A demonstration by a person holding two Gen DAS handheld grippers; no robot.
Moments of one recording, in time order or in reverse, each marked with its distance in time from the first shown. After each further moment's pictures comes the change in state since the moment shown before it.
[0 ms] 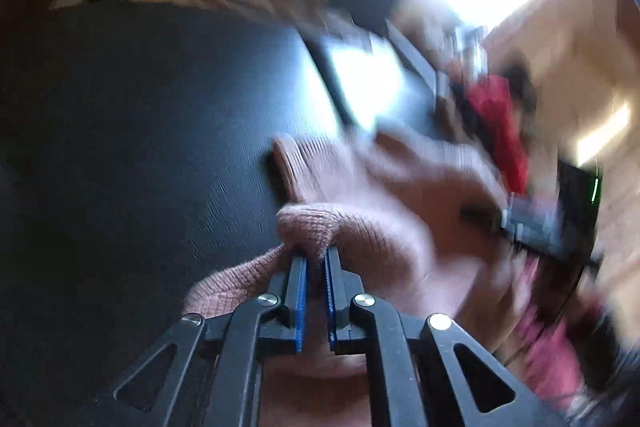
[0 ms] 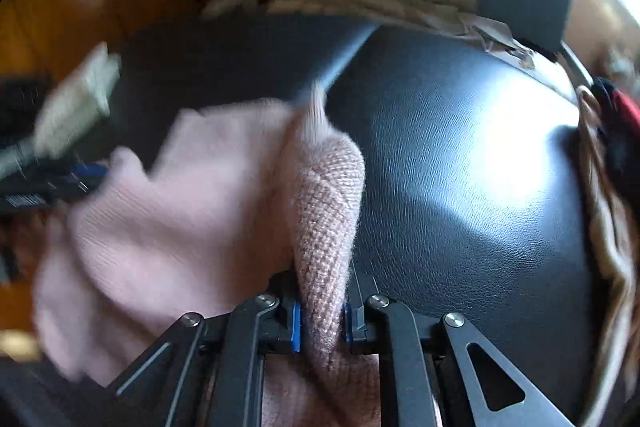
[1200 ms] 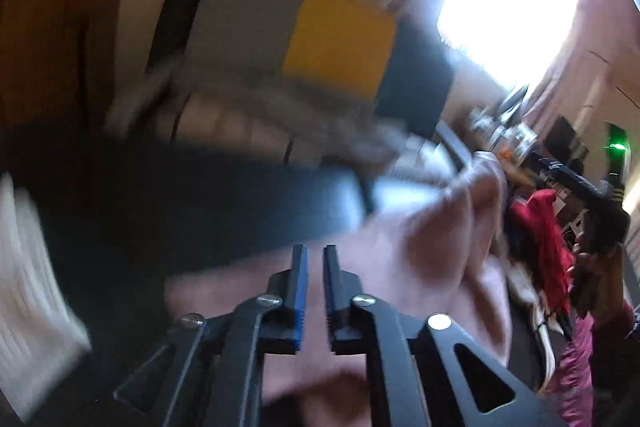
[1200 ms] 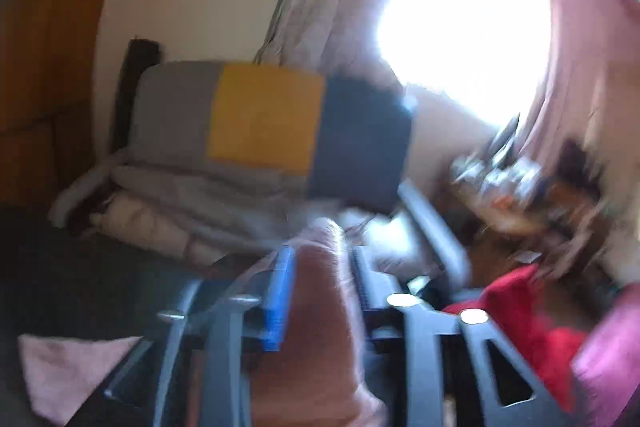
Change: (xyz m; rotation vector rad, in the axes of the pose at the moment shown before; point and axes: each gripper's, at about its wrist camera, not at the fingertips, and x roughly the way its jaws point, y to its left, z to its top) left arm -0.029 0.007 0.114 -0.022 -0.197 0.257; right arm -0.047 0.015 0.235 0.104 -0.464 -0.517
